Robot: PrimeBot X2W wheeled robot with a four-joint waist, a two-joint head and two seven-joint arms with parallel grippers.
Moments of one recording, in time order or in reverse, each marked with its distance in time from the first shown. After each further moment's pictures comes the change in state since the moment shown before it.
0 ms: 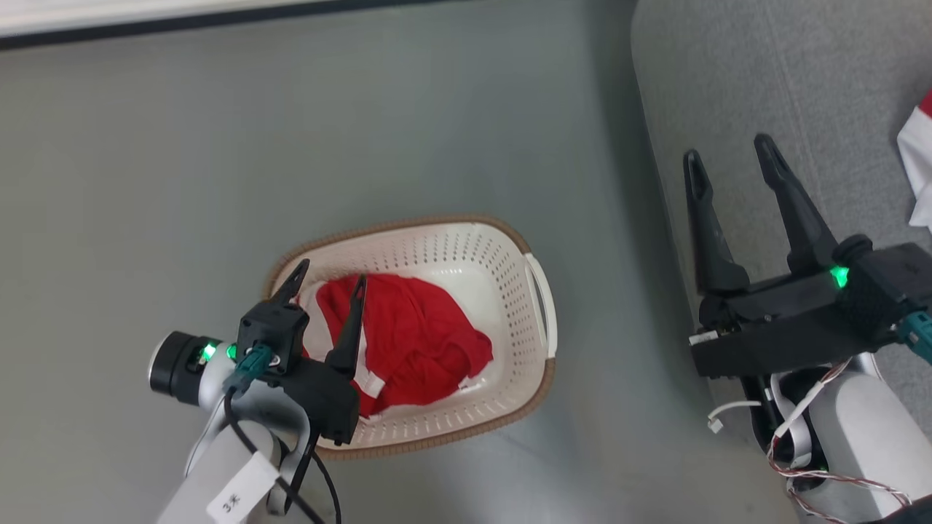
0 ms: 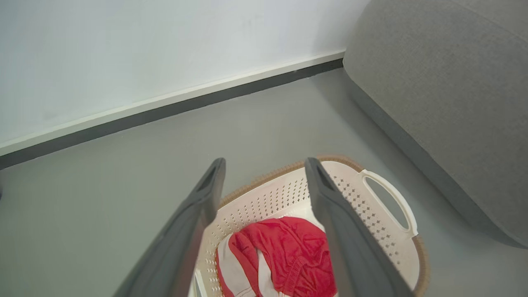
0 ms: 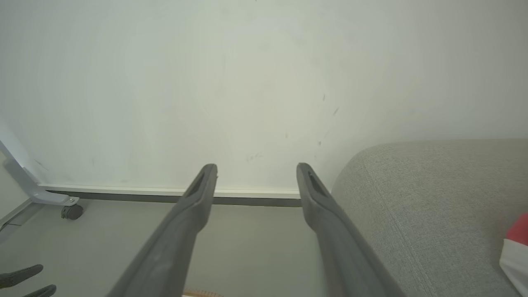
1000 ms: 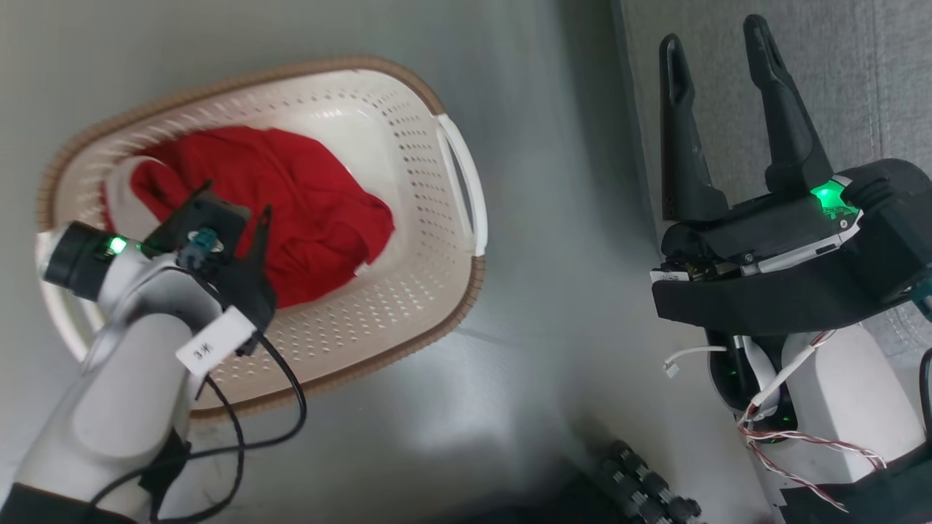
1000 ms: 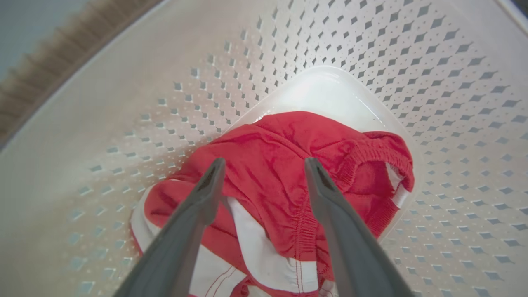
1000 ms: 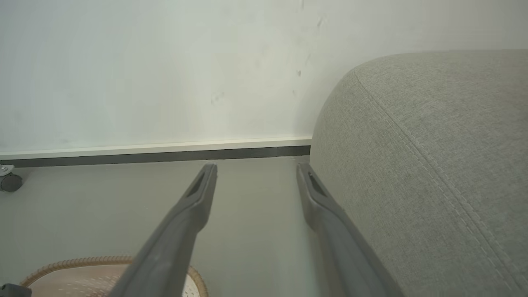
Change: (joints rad) left arm -0.315 0.122 -0.053 0.289 0.134 -0.070 0.118; right arm -0.168 0.129 0.018 -0.073 -0.050 0.000 -0.015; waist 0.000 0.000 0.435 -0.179
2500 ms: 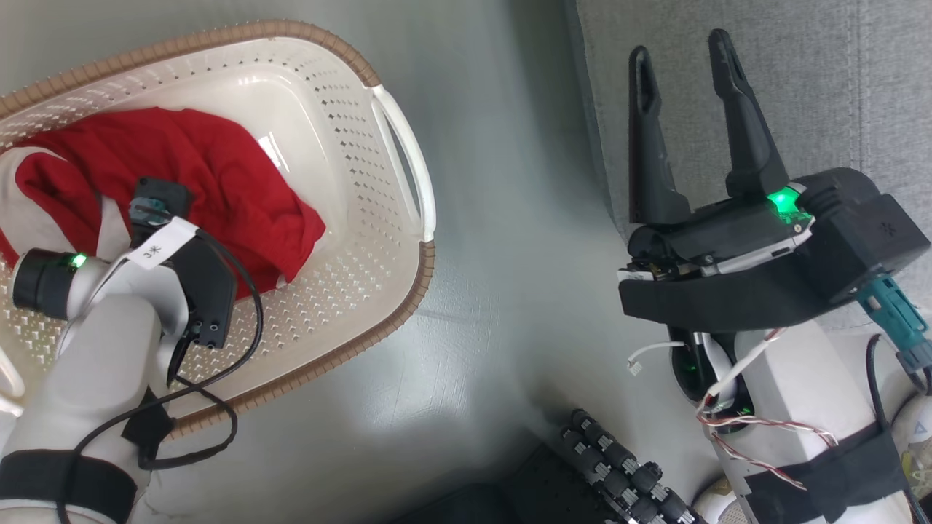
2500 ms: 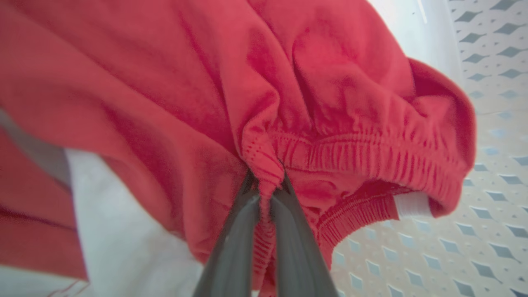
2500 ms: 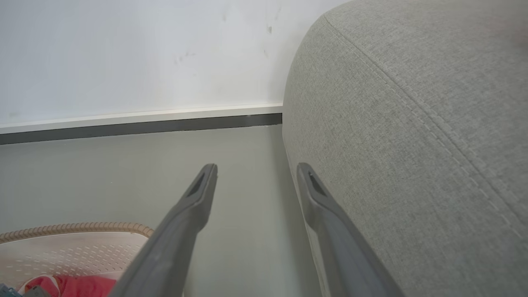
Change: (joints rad) left arm -0.148 -0.061 0.074 0.384 -0.103 -0.052 0.118; right arm -0.026 0.040 0.034 0.133 0.026 0.000 -0.131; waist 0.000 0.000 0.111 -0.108
